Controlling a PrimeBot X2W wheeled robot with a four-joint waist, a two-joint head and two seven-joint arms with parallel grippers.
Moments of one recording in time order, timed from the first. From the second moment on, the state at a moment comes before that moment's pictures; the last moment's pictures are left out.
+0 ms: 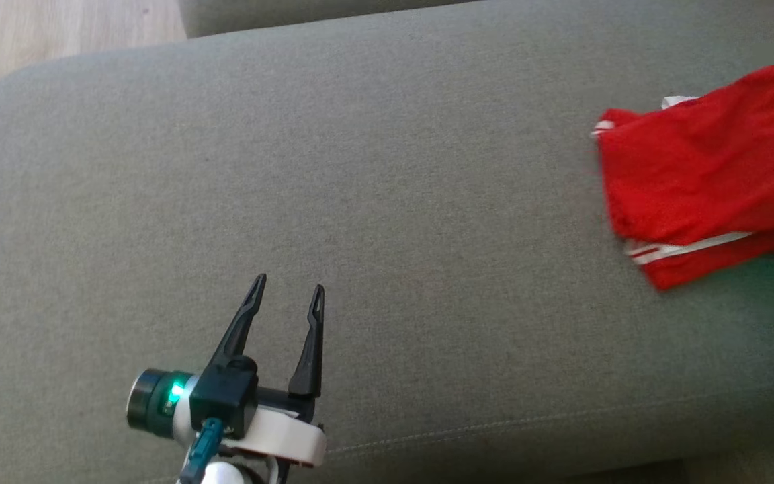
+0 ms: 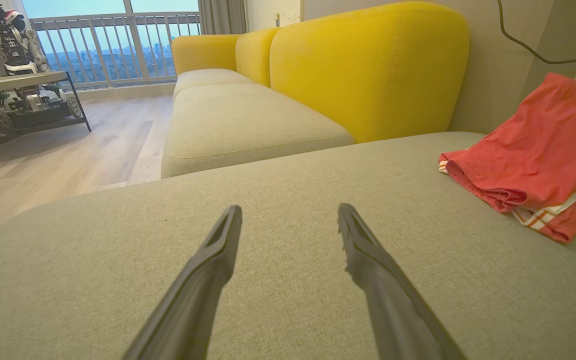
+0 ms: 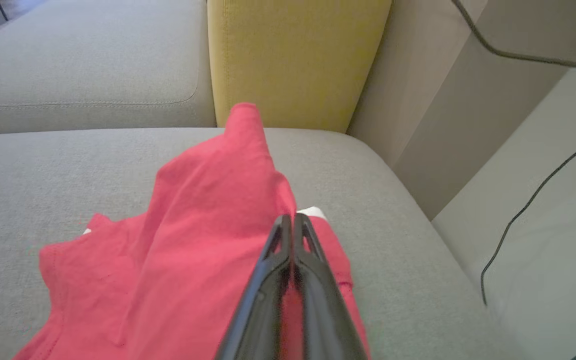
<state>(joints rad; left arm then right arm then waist) 0.03 0.06 -0.38 0.00 -0.02 0.11 -0.25 -0.88 -0.50 0.10 1.16 0.27 0.13 -0.13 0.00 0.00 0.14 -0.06</state>
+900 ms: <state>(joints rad) 0.11 0.06 -0.33 0.05 -0.12 0.17 -0.25 -0.36 -0.09 -0.05 0.69 -0.01 0.13 -0.25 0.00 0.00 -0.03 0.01</state>
